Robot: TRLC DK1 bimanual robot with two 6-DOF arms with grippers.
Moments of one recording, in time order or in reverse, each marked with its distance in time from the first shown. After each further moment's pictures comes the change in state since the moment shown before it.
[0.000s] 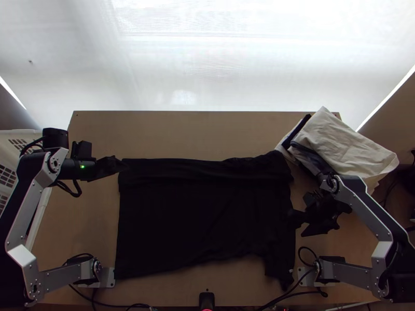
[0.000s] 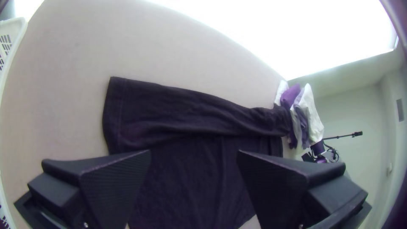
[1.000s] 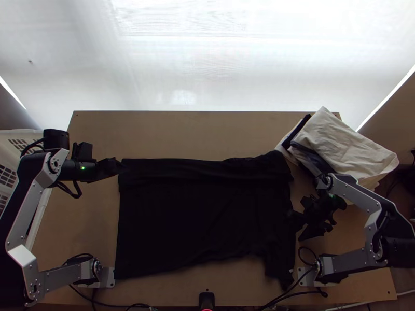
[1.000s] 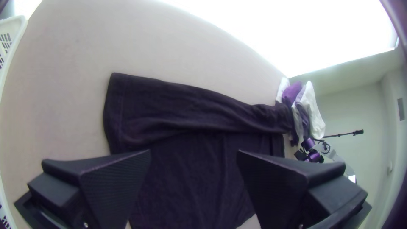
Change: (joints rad) left arm 0.003 -0.001 -0.009 -0.013 -0.004 0.015; right arm -0.065 0.230 -0.020 0.043 -0.006 -0.075
